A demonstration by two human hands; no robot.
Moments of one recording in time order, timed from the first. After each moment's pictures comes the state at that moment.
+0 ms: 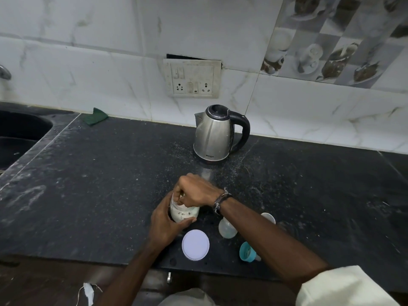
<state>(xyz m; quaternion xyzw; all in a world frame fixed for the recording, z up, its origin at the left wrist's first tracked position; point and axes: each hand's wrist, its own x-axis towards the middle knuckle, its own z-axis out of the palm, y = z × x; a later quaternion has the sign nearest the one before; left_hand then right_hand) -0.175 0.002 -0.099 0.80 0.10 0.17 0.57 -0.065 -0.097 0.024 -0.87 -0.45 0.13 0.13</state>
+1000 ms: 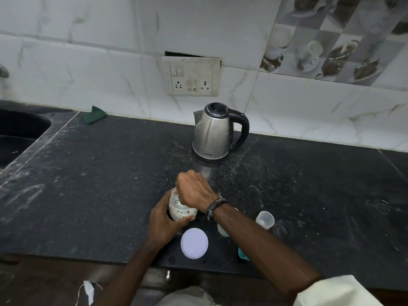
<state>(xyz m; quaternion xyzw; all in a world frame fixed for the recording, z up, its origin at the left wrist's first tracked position) -0.176 0.003 -0.105 0.77 0.11 0.17 0.61 -0.082 -0.087 0.022 -0.92 -0.37 0.06 0.09</state>
